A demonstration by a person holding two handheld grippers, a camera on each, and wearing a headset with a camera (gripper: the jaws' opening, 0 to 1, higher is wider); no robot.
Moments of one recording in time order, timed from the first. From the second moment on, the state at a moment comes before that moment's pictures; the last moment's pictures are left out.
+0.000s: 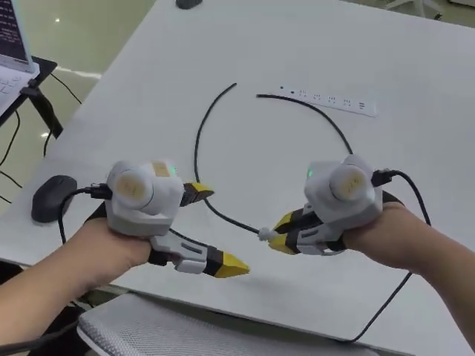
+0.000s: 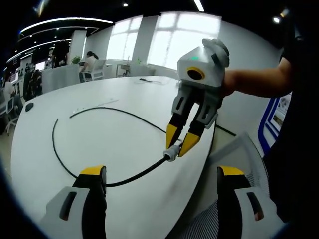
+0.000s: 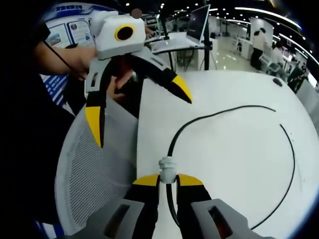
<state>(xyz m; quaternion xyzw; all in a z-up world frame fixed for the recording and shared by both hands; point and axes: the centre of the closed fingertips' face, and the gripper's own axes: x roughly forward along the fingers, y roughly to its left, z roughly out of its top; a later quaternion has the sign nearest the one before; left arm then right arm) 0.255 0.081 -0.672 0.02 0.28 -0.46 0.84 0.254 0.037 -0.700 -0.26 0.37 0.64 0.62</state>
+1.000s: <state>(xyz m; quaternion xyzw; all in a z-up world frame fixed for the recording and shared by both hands) 0.247 0.019 -0.638 -0.01 0.22 -0.55 0.81 0.236 0.018 -0.646 -0.28 0.33 0.69 0.58</state>
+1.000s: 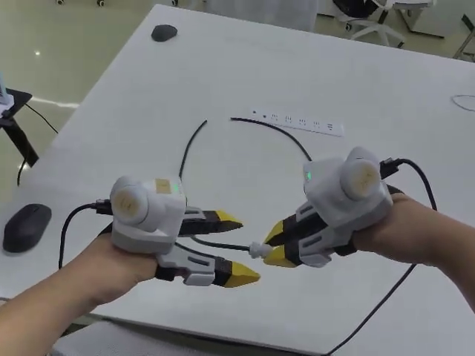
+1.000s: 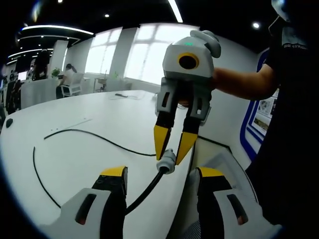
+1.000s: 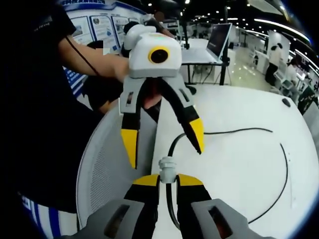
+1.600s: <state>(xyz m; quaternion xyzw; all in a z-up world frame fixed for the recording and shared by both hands) 0.244 0.016 -0.643 -0.02 0.22 -0.57 0.79 0.233 0.017 -0.646 -0.27 0.33 0.70 0.57</state>
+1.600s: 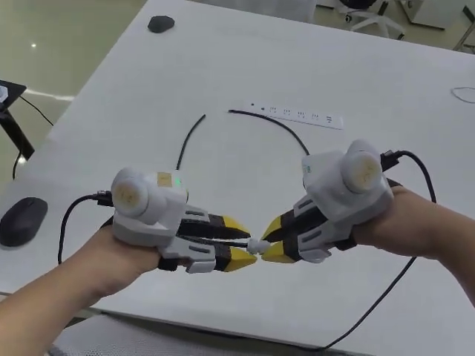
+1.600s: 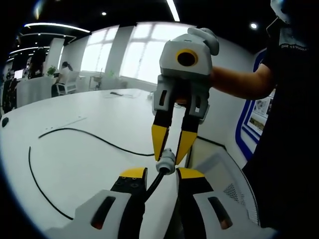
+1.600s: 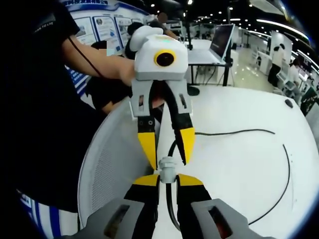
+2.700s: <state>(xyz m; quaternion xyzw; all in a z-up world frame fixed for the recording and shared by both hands) 0.246 0.013 -0.639 -0.04 0.25 -0.57 0.78 0.238 0.017 -0.648 -0.25 0.28 0.71 0.59</state>
